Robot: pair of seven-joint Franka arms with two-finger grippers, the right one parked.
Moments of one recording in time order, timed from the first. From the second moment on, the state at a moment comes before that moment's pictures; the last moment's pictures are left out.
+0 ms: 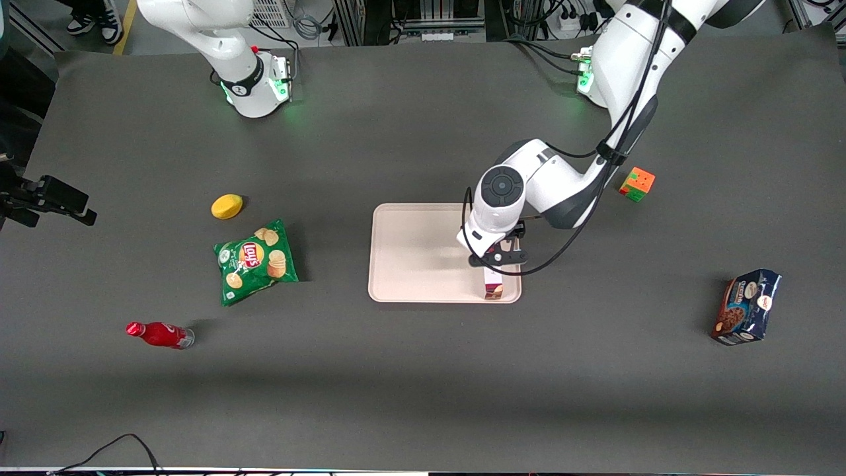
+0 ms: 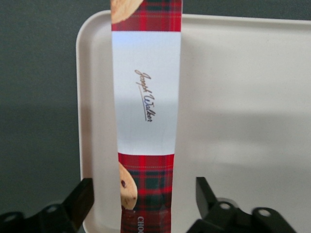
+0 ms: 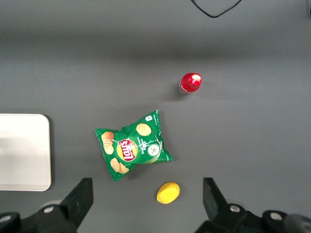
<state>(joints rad) -0.24 0.58 -0.45 -1.83 0.28 2.25 -0.89</state>
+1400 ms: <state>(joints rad) 0.12 0.12 -0.44 -1.49 0.09 1.48 -0.13</state>
